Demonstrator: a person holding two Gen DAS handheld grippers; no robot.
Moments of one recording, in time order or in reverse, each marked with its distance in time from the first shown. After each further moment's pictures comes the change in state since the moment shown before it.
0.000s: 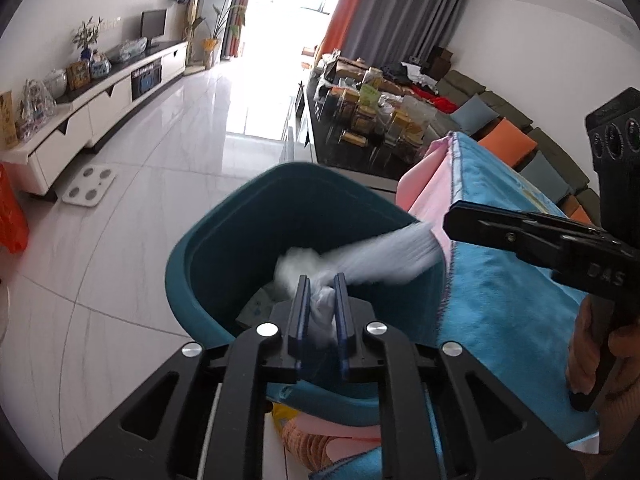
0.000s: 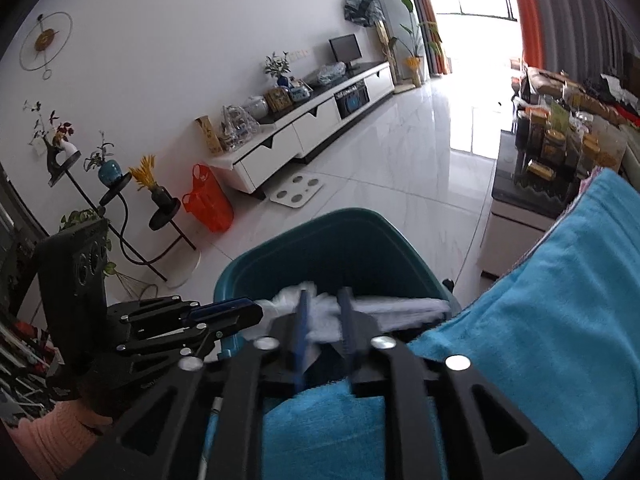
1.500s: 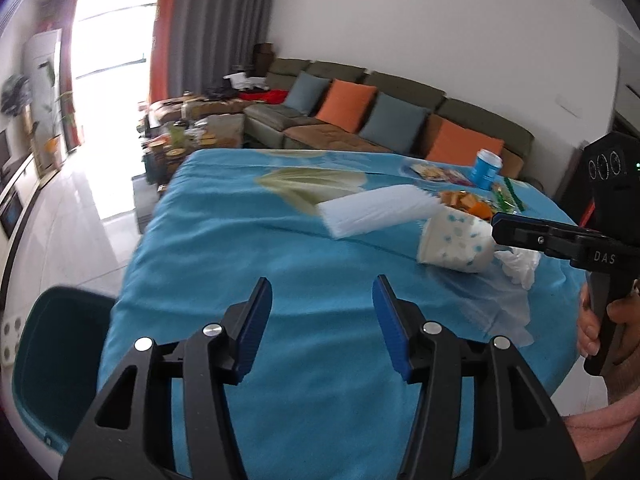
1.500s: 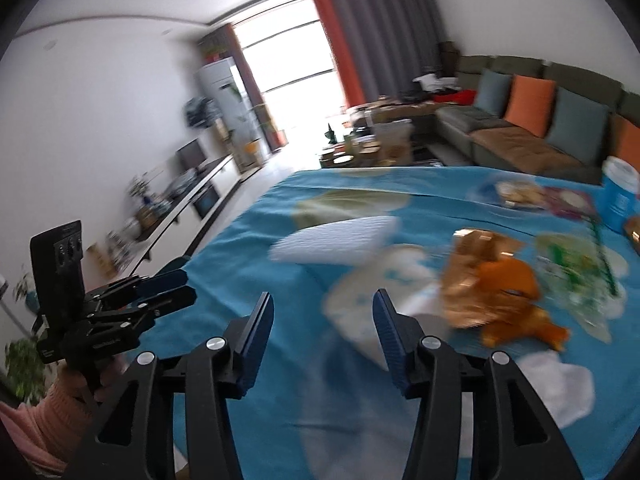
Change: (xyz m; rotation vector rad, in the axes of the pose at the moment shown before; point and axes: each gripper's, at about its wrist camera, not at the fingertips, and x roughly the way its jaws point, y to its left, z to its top) left arm -0.006 -0.257 -0.026 0.535 -0.046 -0.380; right arm -0.274 -0.123 -0.195 0.397 -0.365 -0.431
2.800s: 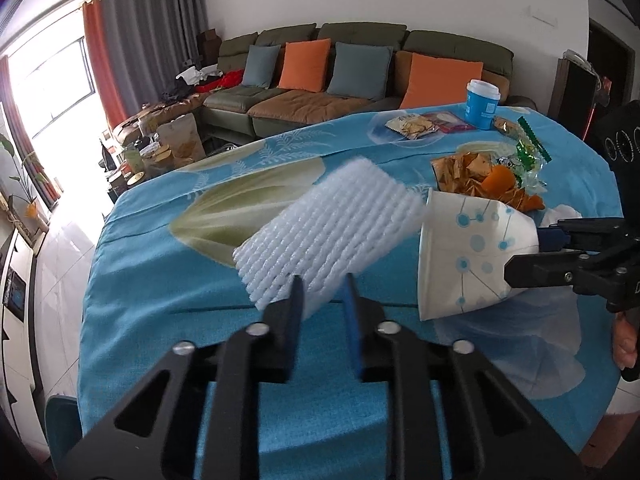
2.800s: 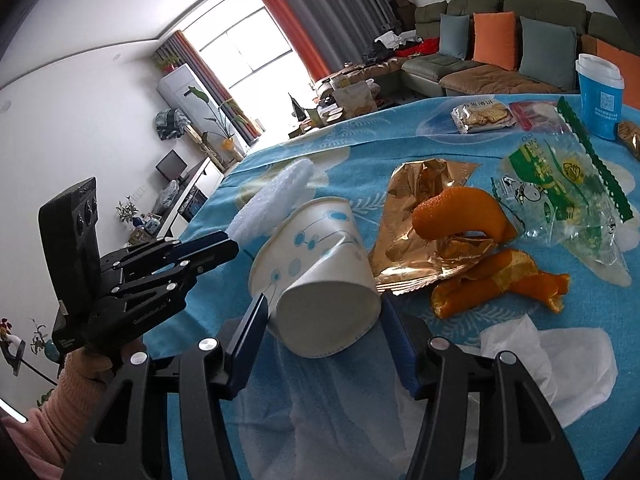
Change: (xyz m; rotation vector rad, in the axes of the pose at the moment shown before) left arm 0.101 -0.050 0.045 0.264 0.152 0.009; right arm 0.033 -0.061 -0.015 0.197 0.101 0.027
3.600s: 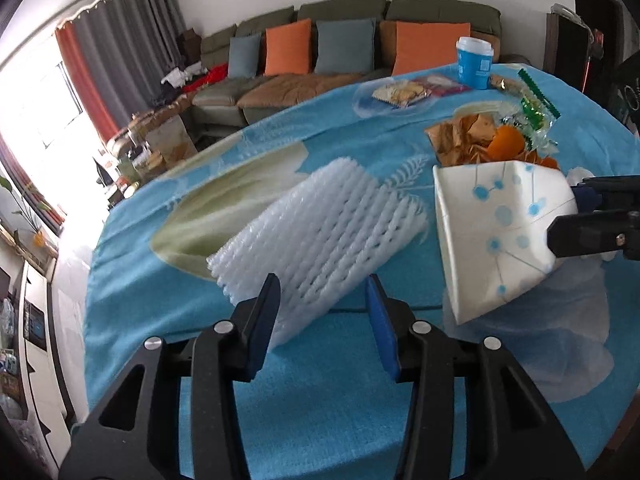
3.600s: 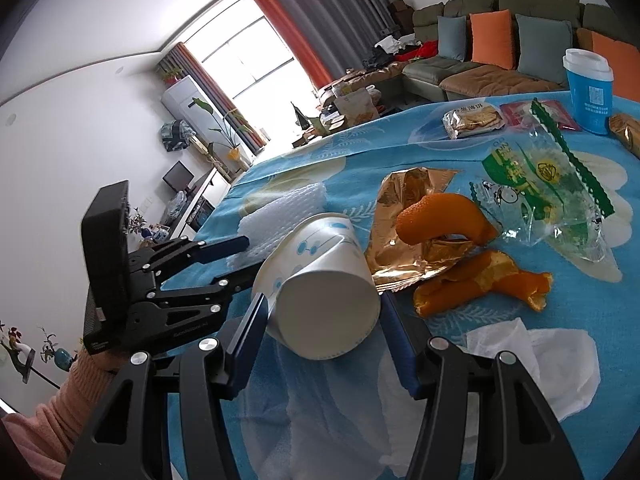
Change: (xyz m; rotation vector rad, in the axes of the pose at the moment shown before) left arm 0.026 -0.016 0.008 0.129 0.085 0.032; right arm -0.018 -0.014 -0.001 0.031 -0.027 0.039
